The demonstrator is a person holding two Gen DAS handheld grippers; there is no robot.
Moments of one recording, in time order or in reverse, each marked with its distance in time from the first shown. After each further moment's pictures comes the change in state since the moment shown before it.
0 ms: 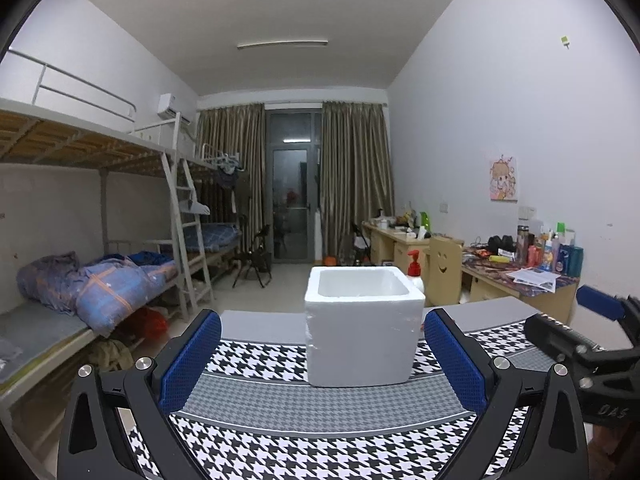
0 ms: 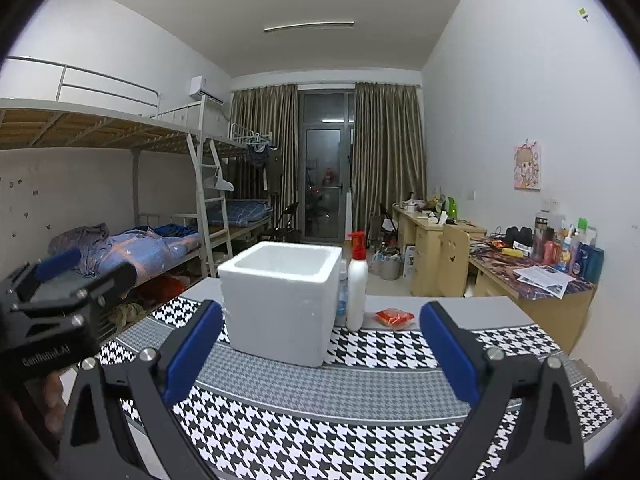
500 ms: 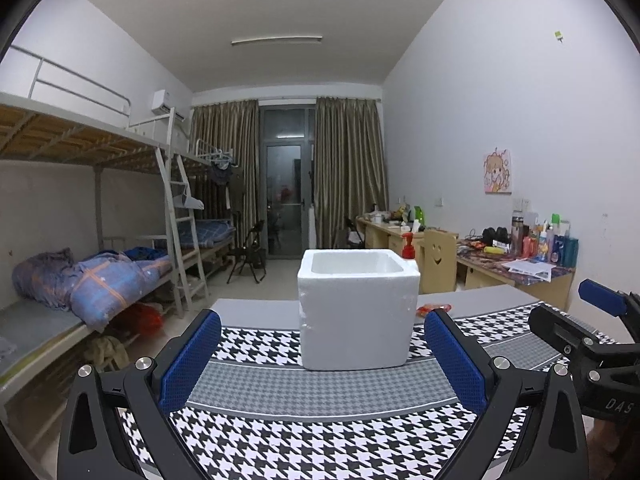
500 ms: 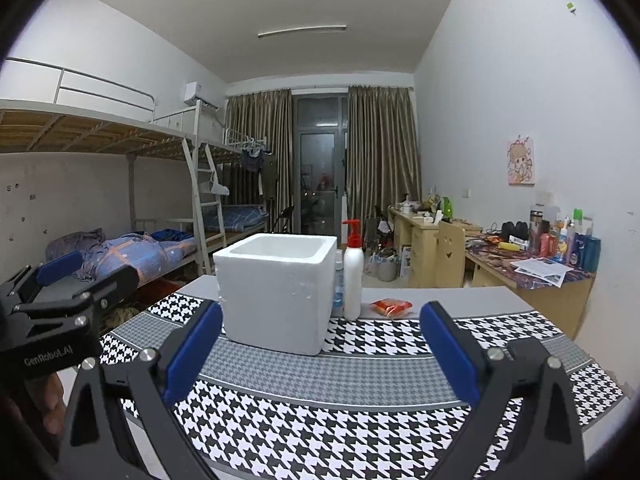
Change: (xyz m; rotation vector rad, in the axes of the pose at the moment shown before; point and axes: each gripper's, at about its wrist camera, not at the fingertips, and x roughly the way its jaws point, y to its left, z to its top) left arm -0.002 0.003 -0.027 0.003 0.010 -0.015; right arm -0.010 -0.001 -0.025 0.019 -0.030 -0.017
